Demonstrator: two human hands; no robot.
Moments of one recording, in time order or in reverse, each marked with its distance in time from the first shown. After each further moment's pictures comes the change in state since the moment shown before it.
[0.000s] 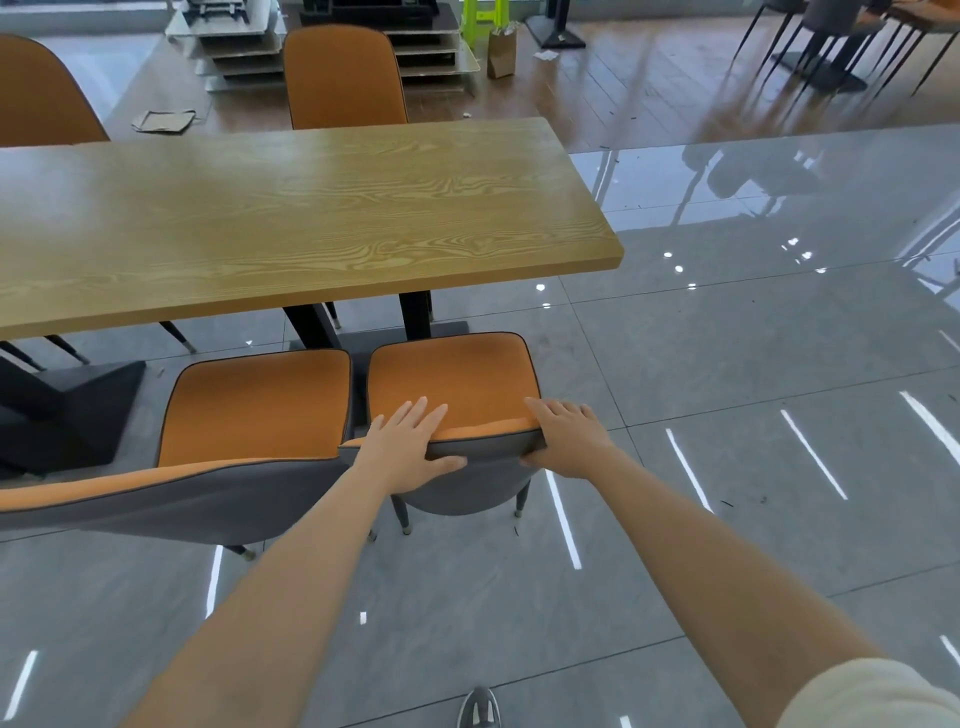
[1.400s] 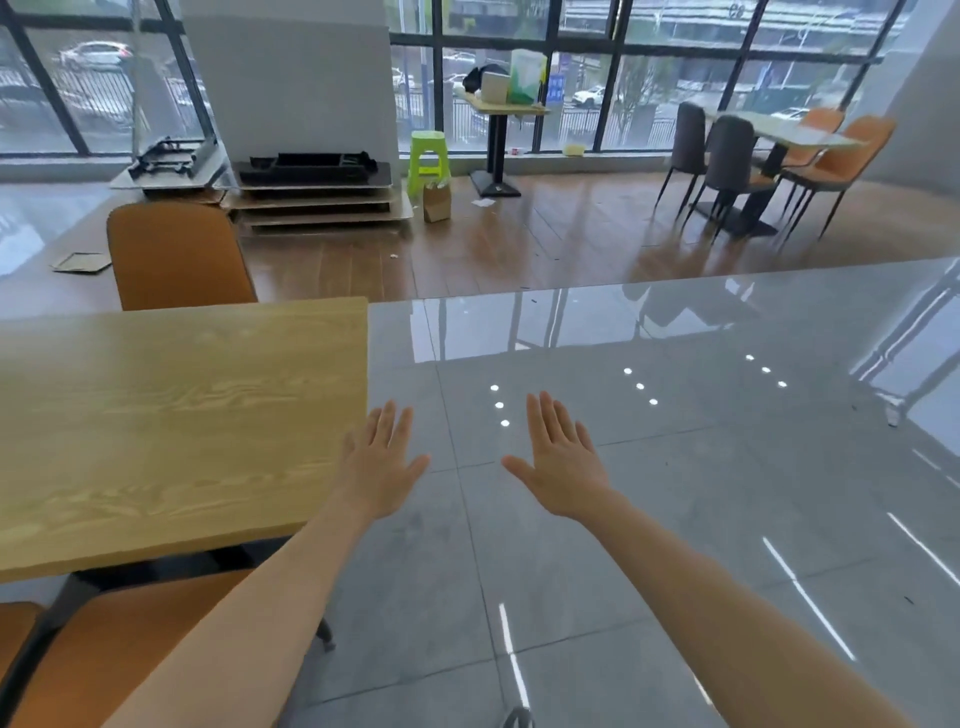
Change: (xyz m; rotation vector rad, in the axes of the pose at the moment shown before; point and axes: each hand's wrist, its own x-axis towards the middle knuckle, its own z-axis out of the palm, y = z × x) left_hand 0.436 0.372 -0.192 -0.023 0.353 -0.109; right_hand 0.167 0.481 -0.288 0.050 0.272 0.021
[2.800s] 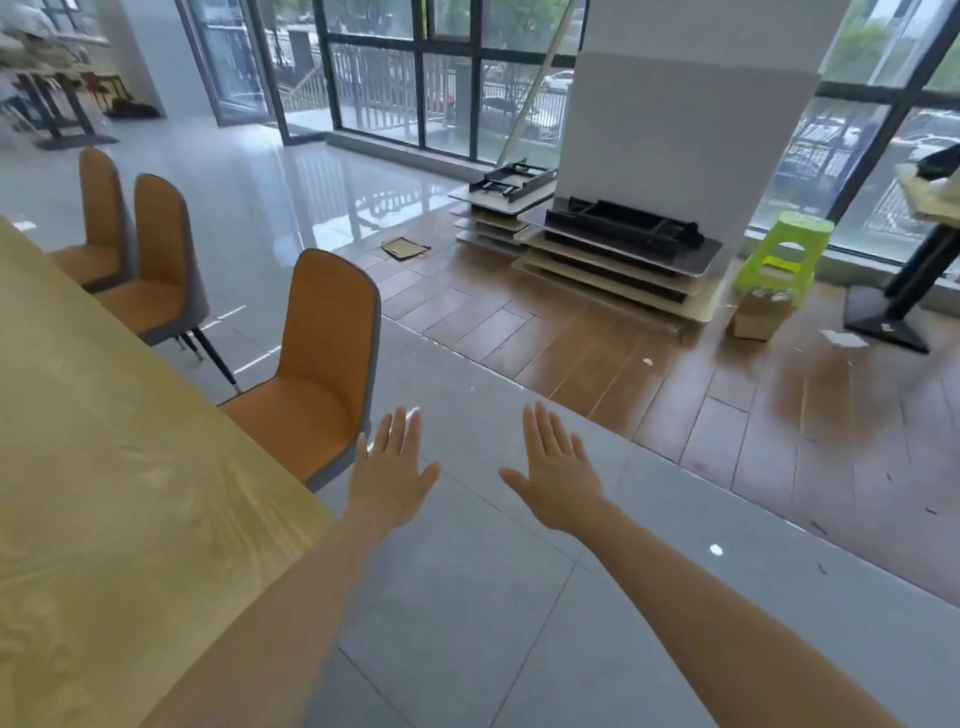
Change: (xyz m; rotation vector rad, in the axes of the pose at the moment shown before) left_hand 0.646 -0.118 -0.093 -0.015 0.241 -0.803; right_hand 0.831 -0.013 -0.125 -0.182 -0.186 -0.820
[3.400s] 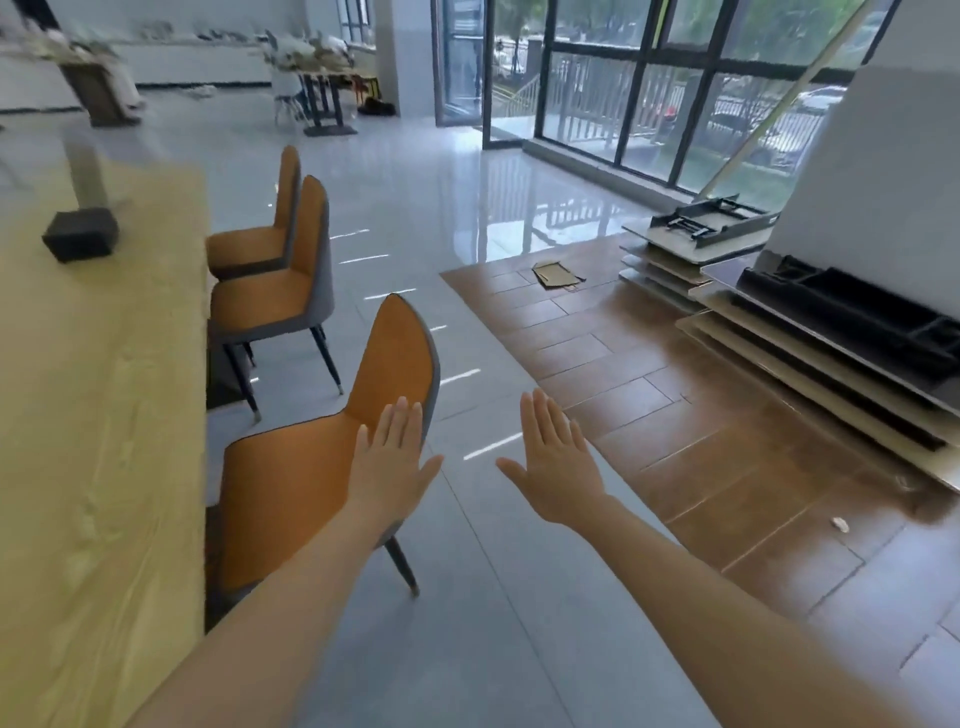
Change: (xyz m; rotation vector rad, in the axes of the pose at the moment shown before) left_hand 0.321 -0.043 -0.002 0.104 0.040 -0.419; right_hand 0.400 0.052 -0.077 -0.079 -0.028 -0.482
